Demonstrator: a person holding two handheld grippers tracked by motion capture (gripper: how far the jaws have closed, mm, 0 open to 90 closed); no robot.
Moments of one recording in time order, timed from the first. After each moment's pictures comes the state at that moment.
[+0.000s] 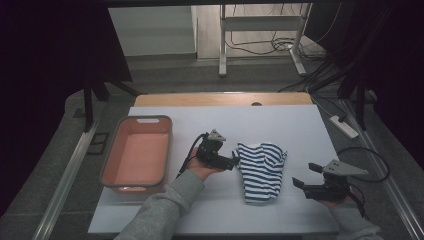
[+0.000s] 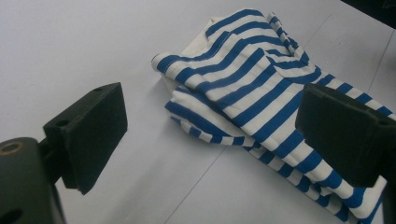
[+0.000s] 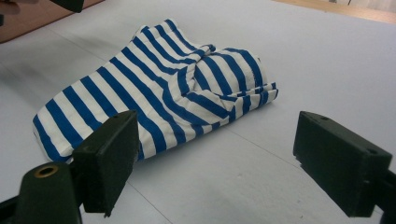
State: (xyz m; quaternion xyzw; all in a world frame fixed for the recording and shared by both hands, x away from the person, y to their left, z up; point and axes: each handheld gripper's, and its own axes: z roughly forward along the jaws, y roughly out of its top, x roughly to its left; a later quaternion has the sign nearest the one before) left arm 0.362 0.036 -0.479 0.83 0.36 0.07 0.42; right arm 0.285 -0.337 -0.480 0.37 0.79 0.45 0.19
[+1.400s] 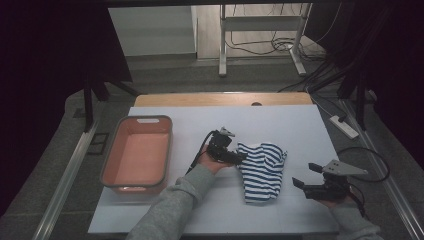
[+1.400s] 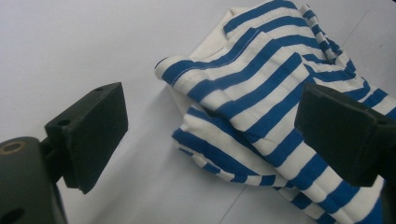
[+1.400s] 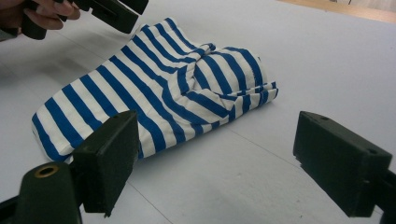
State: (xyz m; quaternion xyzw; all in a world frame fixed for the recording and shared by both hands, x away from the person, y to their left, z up) left arm 0.395 0.008 -0.504 0.83 0.38 0.05 0.39; right arm 0.286 -0.337 -0.481 0.36 0.79 0.45 0.19
